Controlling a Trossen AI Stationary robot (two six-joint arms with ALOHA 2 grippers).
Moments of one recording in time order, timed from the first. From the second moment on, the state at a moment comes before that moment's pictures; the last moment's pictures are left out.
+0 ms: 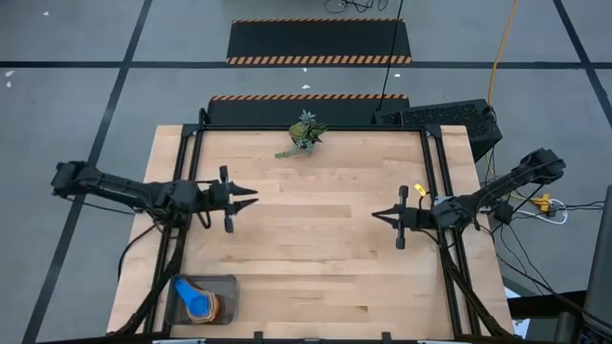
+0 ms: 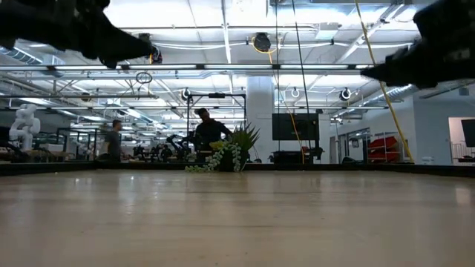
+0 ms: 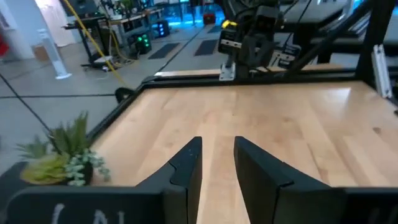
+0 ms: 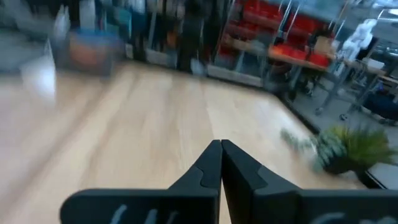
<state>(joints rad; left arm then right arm) -0.16 0.68 0.32 0.23 -0.32 0.08 0.43 0.67 0.02 0.55 0.54 -0.19</state>
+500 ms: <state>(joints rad) -0.11 0.67 0.02 0.65 -0.24 0.00 0.42 0.64 0.02 0.53 0.52 -0.21</state>
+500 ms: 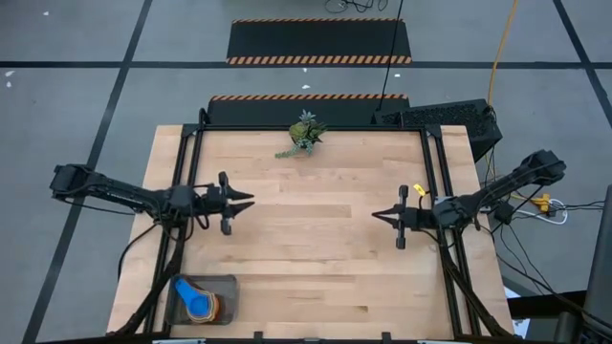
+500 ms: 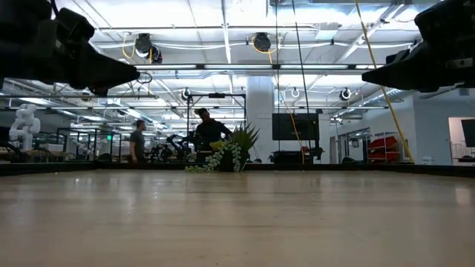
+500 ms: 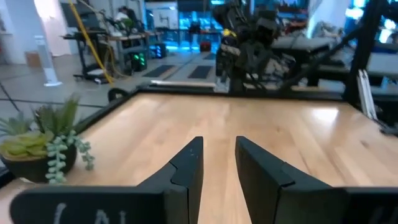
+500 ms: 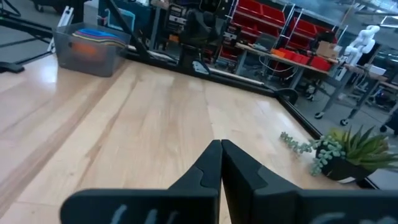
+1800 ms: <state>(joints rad) -0.11 0.18 0.01 0.15 -0.16 0.04 0.42 0.22 0.02 0.19 0.48 -0.23</state>
